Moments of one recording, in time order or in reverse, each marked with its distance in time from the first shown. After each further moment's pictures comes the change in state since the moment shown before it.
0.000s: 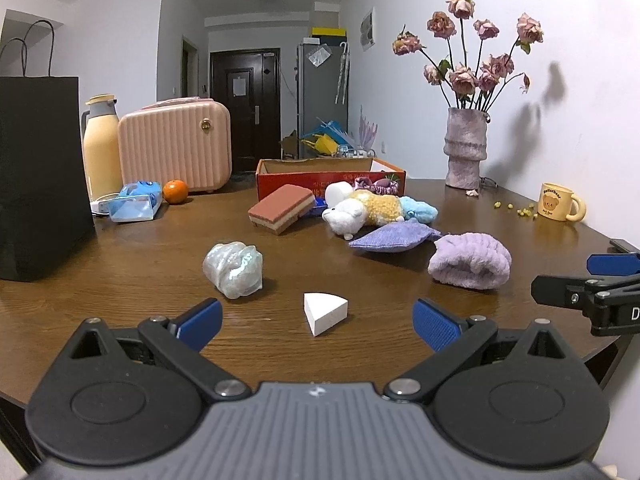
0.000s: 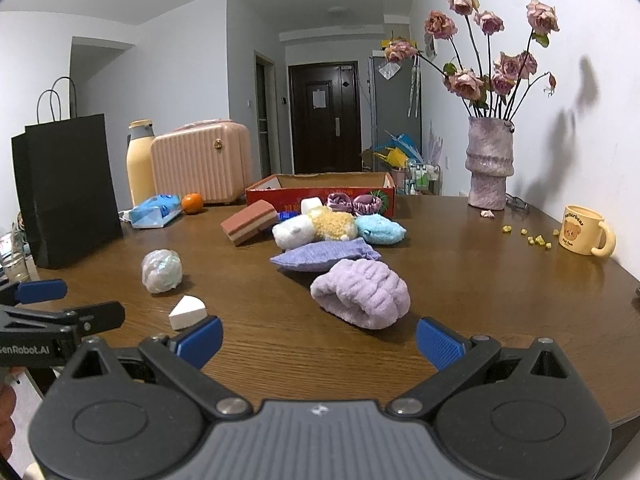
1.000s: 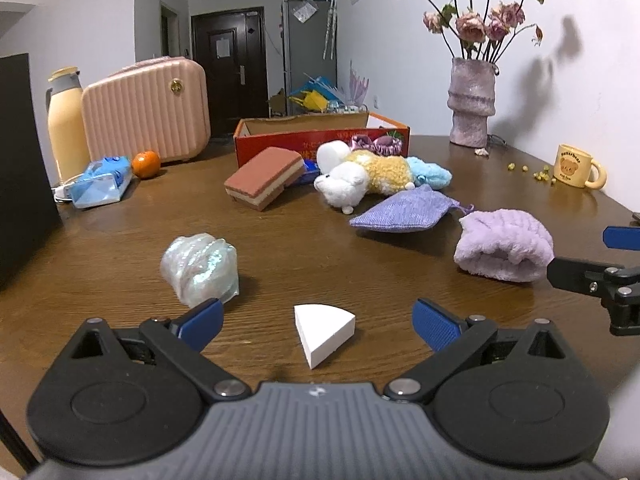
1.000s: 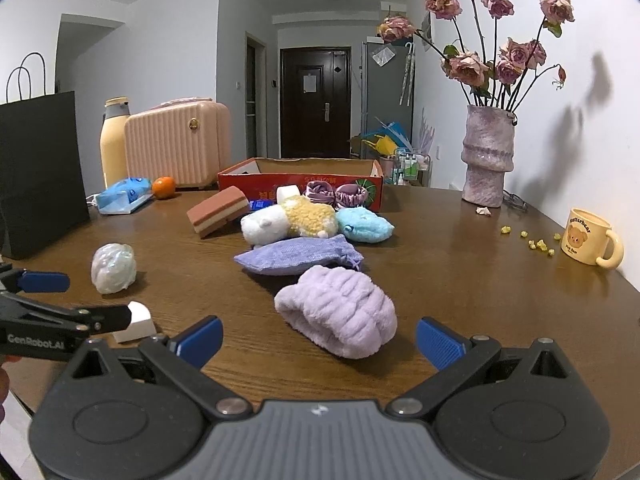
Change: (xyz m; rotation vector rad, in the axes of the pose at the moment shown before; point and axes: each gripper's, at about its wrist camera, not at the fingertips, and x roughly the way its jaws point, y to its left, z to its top) left arm 0.095 -0.001 0.020 0.044 0.150 -0.022; right arm 0.068 -0.015 0.017 -0.035 0.045 -0.053
